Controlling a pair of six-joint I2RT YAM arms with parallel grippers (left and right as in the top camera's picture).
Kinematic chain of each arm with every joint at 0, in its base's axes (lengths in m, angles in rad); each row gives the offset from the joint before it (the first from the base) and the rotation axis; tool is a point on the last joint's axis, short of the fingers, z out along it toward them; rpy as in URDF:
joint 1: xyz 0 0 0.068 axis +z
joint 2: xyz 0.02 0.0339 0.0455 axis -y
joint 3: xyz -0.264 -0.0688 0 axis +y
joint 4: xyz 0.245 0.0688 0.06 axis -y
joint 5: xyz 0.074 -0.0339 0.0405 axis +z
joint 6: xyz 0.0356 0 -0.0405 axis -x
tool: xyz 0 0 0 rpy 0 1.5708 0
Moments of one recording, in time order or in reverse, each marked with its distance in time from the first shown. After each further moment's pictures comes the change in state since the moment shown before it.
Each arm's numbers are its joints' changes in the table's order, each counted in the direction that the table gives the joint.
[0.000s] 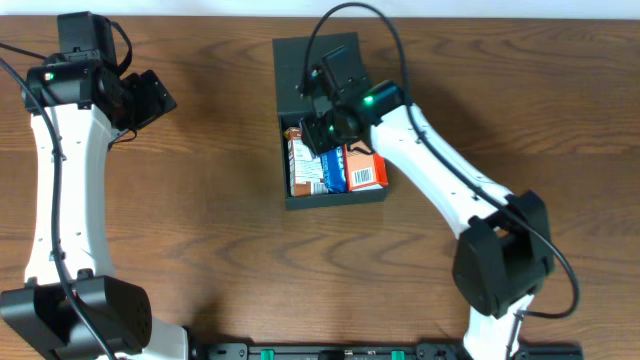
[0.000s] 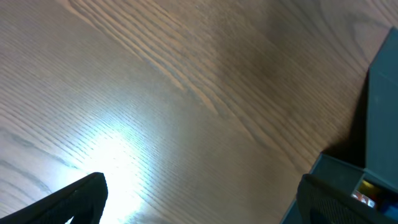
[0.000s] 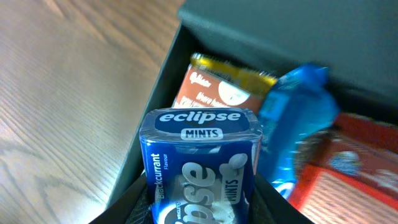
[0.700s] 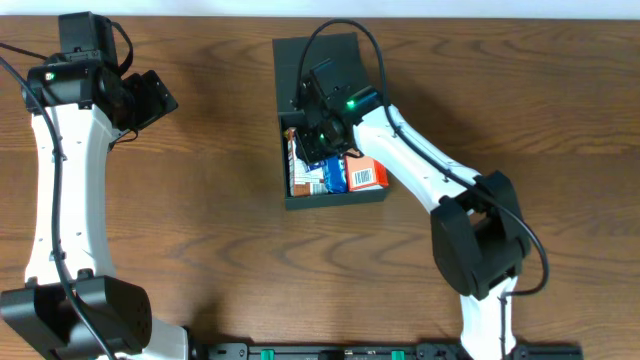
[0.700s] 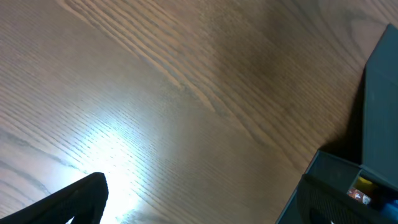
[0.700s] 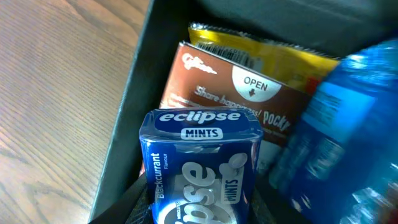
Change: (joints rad) left arm 0.000 0.000 0.000 -0.002 -0.008 0.000; right arm 0.007 -0.125 0.000 0.022 0.053 -0.061
